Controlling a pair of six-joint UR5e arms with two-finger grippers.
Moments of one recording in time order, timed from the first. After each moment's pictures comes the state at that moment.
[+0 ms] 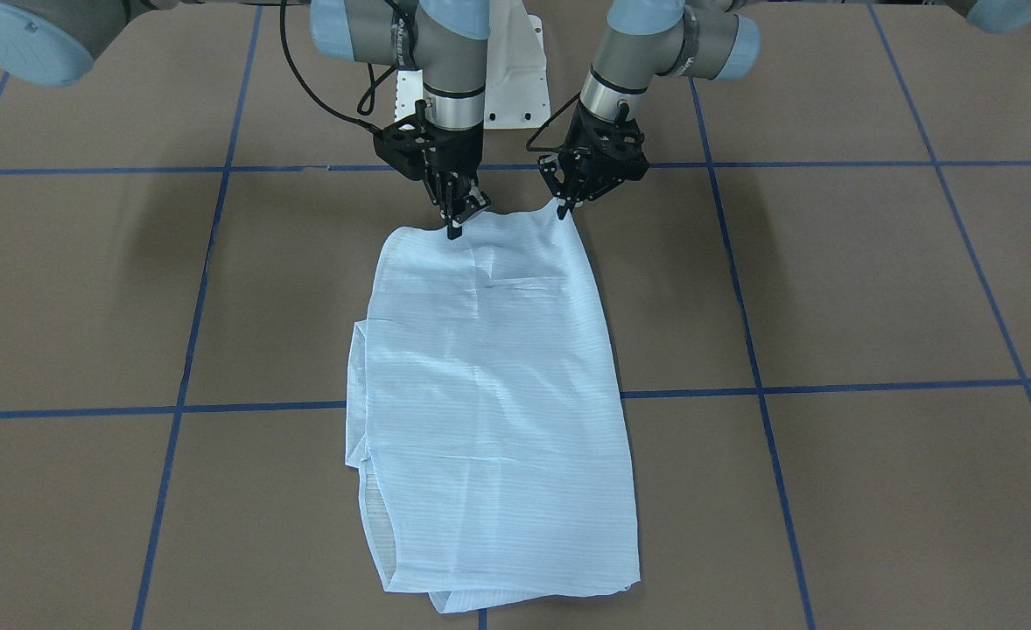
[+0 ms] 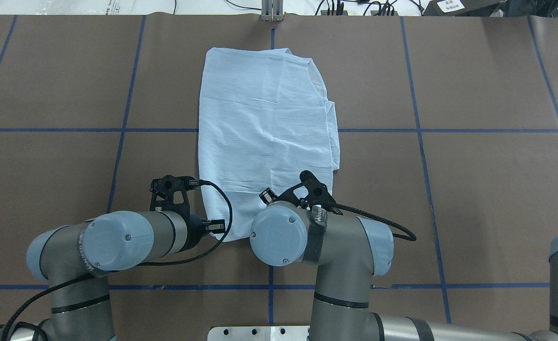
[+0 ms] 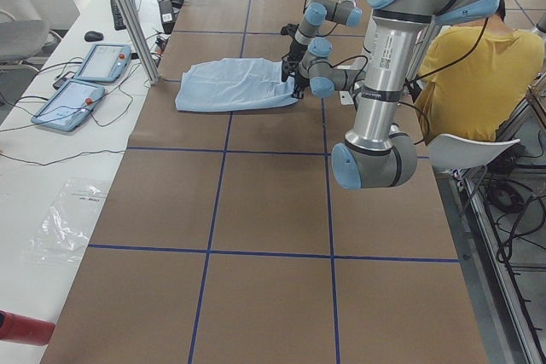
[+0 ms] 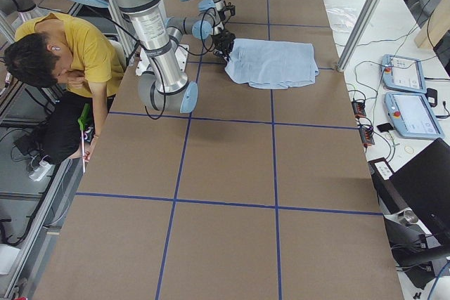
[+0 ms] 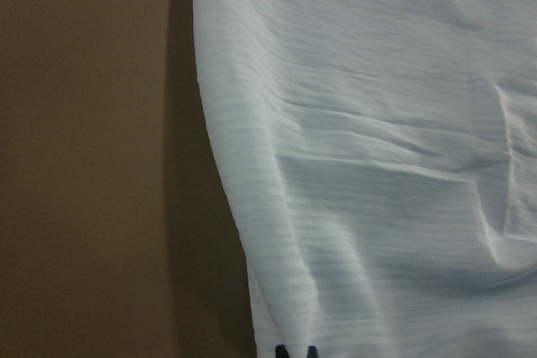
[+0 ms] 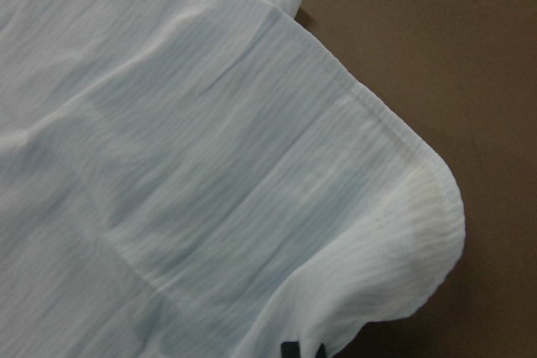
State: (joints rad) left arm -0.30 -1.92 -1.92 -1.96 -1.56 -1.43; right arm 0.26 -0.89 1.78 -1.68 1.39 2.29
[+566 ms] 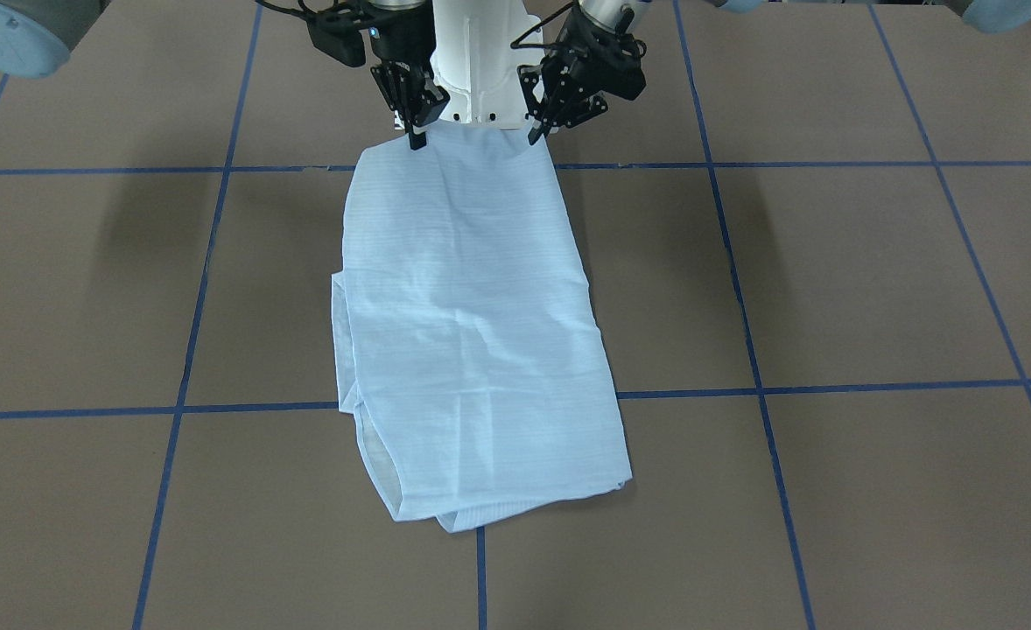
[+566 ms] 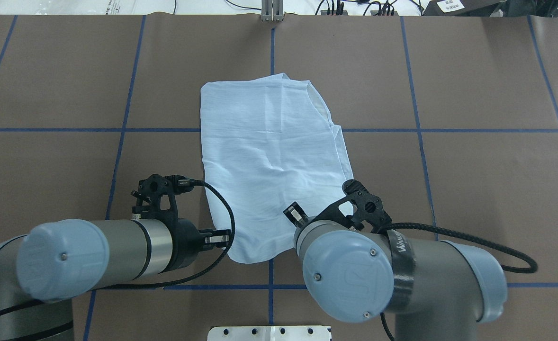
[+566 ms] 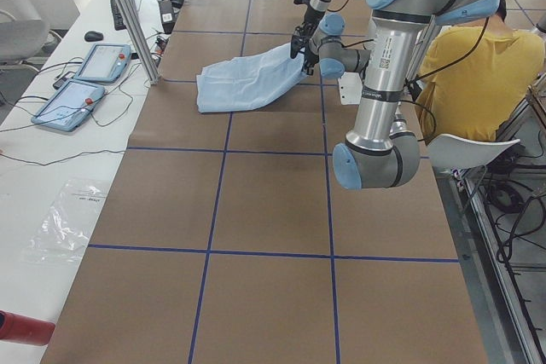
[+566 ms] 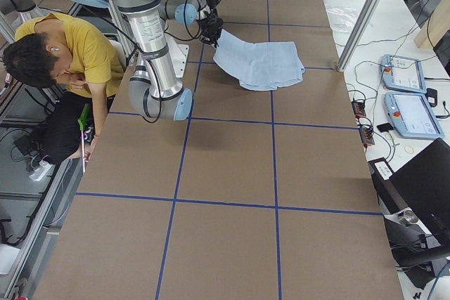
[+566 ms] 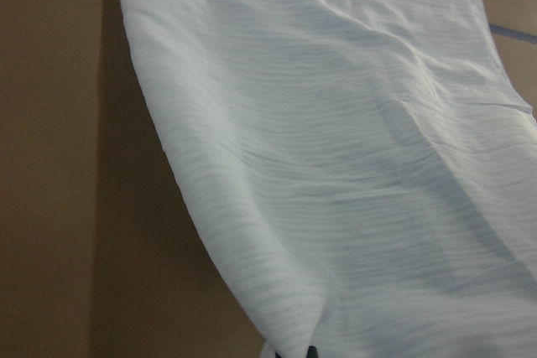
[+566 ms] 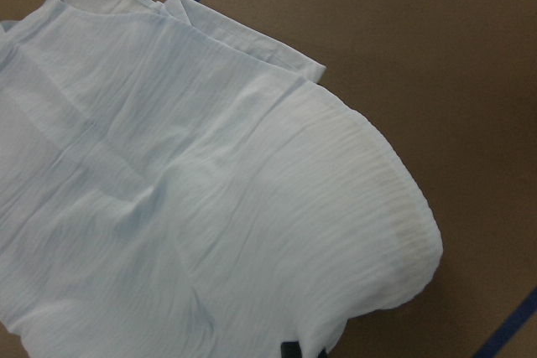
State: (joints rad) left arm -0.26 -1.90 -2.22 -1.84 -1.60 -1.46; right arm 0.18 -0.97 2.21 -1.98 1.39 2.30
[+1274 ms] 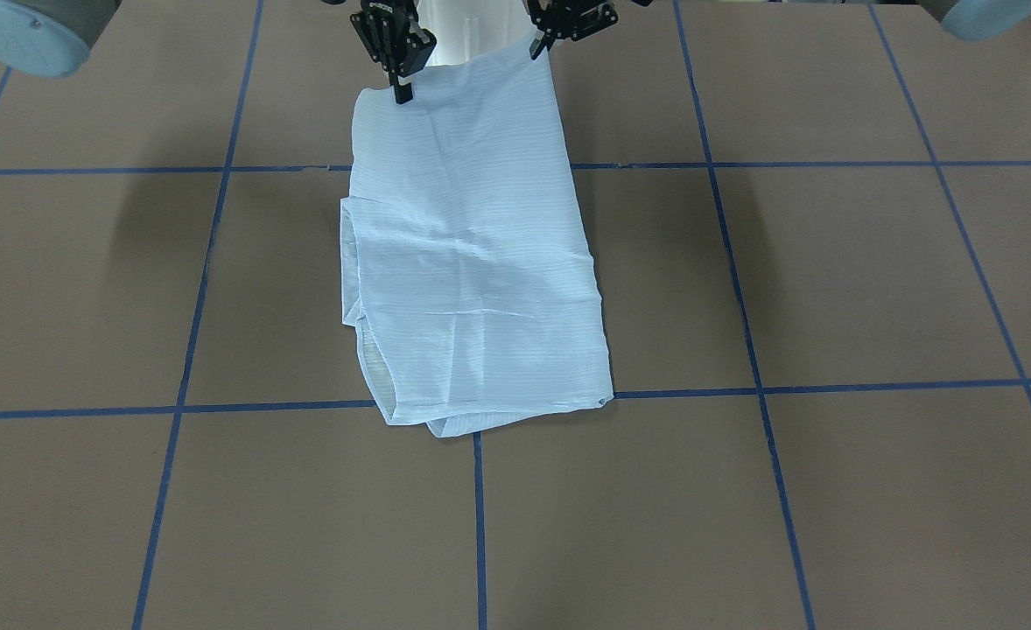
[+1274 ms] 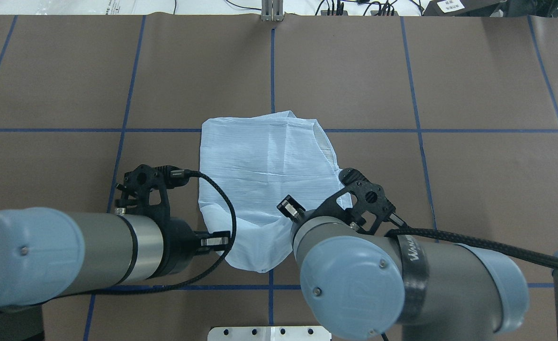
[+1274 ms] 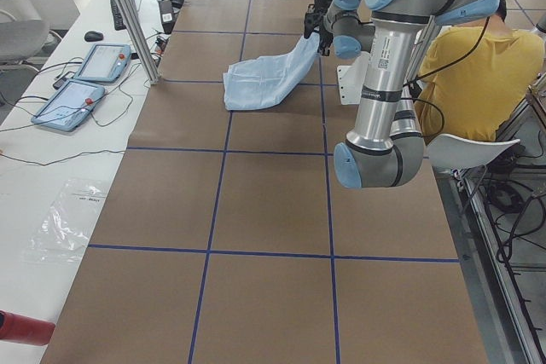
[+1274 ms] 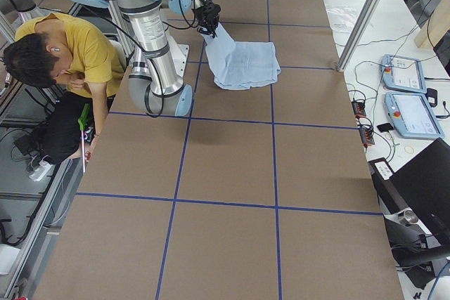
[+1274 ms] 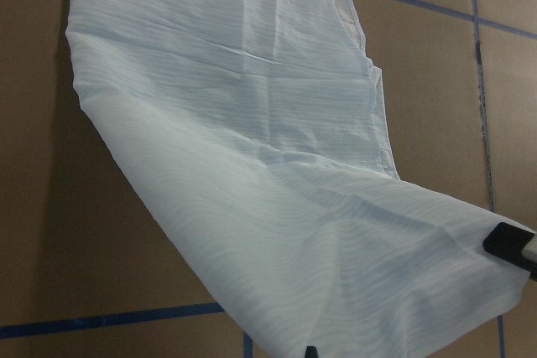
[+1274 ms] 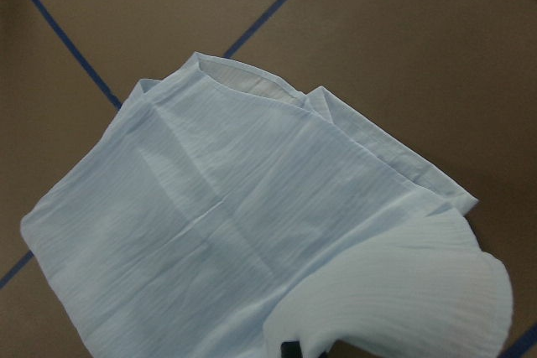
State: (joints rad) left arm -0.31 -2.01 -2.27 -1.61 -1.64 -1.45; right arm 0.21 -0.90 2.18 -1.99 1.30 2.18
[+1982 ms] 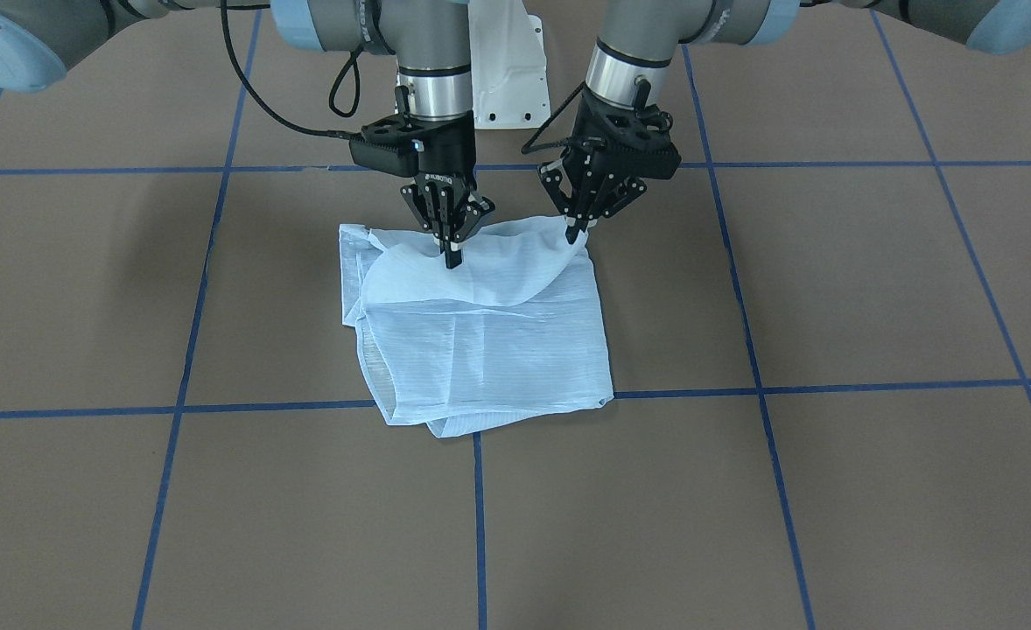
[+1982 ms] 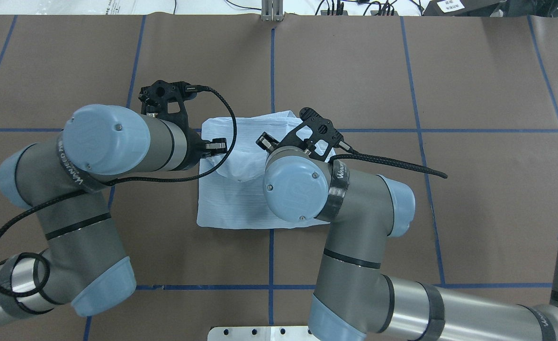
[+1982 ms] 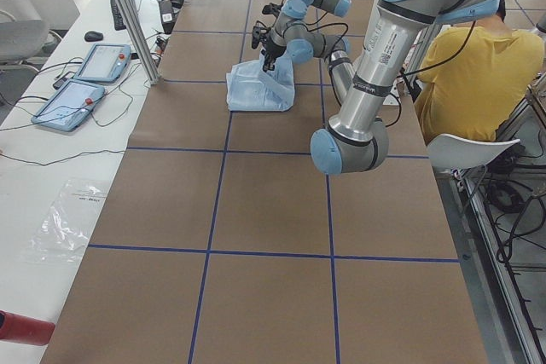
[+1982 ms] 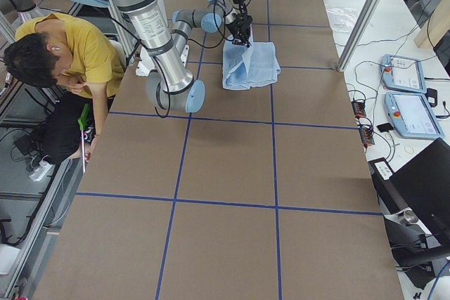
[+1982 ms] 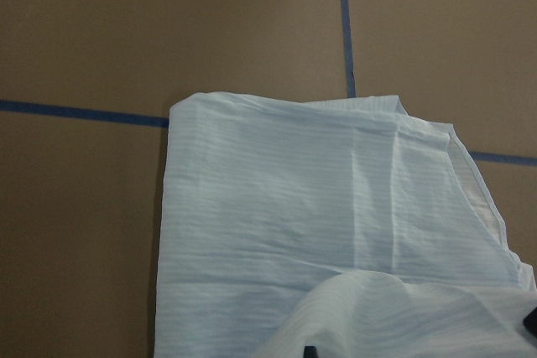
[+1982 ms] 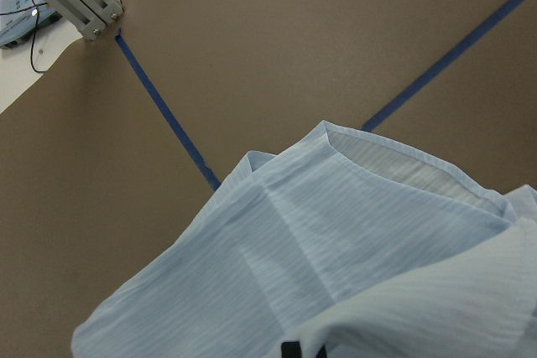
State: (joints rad) left arm -0.55 -2.11 -1.90 -1.74 -1.64 -1.31; right arm 0.38 -0.83 1.71 -1.55 1.28 1.99
